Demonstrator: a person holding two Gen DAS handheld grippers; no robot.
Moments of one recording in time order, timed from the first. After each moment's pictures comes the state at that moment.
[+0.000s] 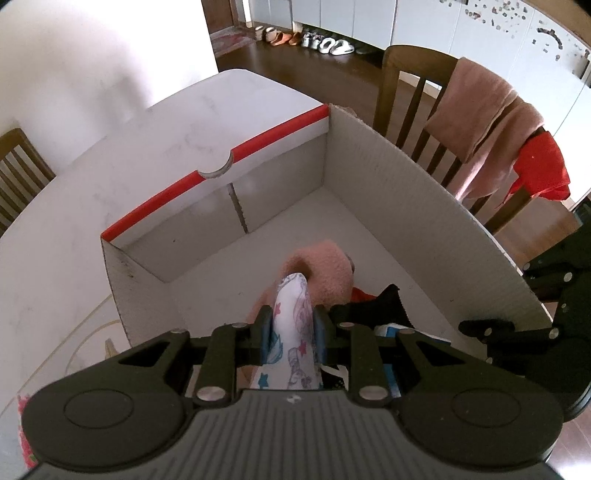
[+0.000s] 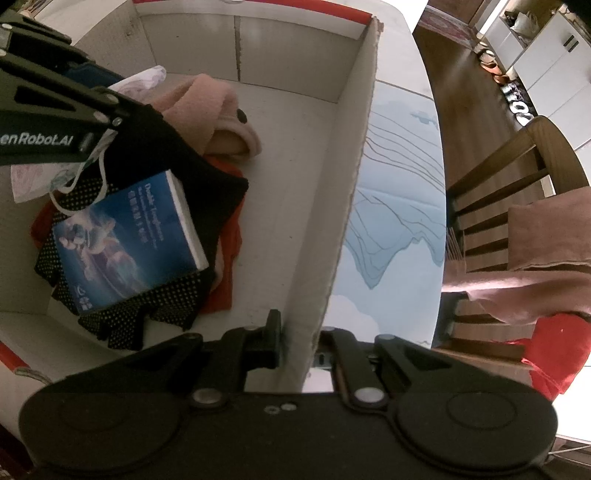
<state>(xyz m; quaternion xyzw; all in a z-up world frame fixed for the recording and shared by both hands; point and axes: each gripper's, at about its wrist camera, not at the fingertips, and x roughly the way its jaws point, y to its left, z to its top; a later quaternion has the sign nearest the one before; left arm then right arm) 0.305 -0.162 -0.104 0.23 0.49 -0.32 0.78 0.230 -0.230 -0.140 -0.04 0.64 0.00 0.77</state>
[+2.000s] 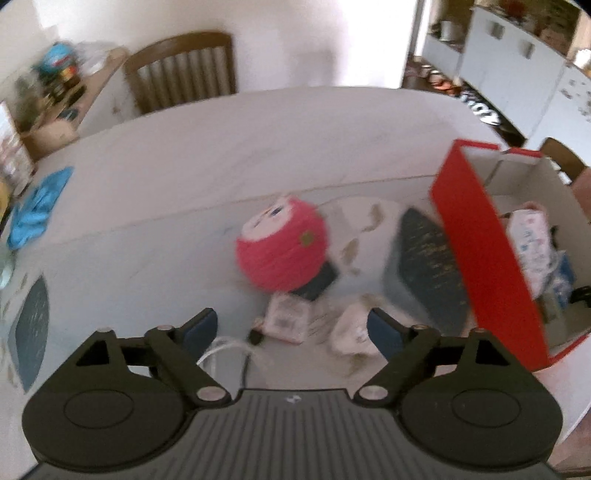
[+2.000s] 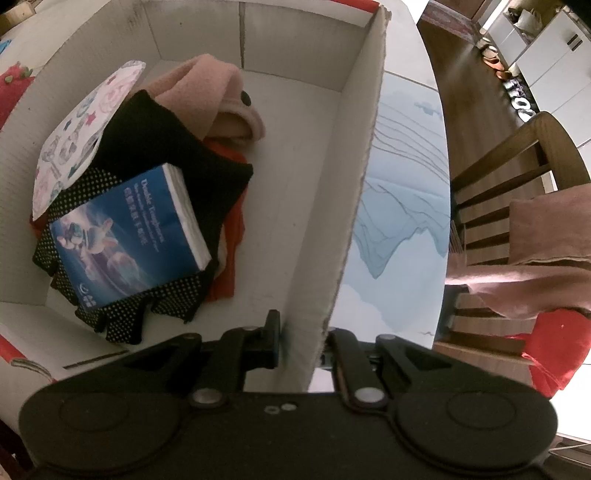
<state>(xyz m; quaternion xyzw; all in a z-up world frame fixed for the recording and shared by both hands) 0.280 0.147 -0.066 0.08 0.51 -0.11 0.85 0.229 -0.228 -0.147 -0.05 0.65 0.00 0.76</state>
